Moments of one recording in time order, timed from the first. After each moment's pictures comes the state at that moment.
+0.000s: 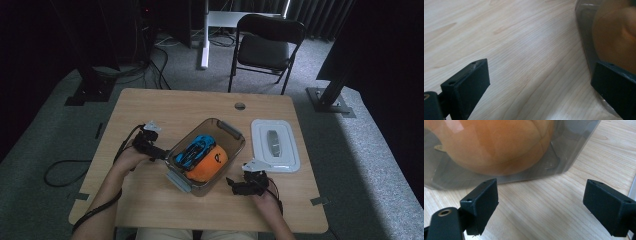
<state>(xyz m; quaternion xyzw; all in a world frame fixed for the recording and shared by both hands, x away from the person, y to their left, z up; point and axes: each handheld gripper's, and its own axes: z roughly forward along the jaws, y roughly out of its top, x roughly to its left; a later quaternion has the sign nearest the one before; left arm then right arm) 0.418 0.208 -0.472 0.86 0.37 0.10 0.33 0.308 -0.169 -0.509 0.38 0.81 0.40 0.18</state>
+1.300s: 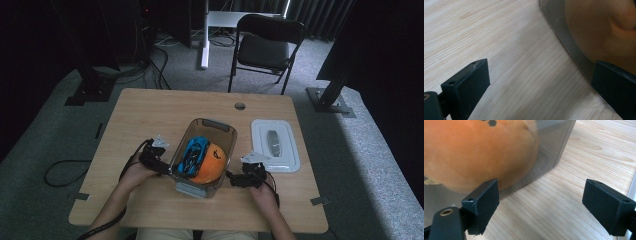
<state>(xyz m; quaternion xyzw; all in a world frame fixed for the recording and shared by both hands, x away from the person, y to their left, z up) 0.375 0.185 -0.488 0.87 0.37 0.11 0.32 0.328 -0.165 -0.502 0.40 0.80 0.41 0.19</state>
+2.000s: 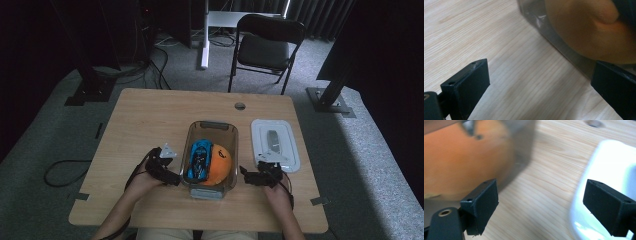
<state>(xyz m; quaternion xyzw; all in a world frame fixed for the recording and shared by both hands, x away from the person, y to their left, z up) 0.343 0.157 -0.487 0.87 0.34 0.13 0.32 0.317 -0.207 -0.480 0.44 0.77 0.40 0.23</state>
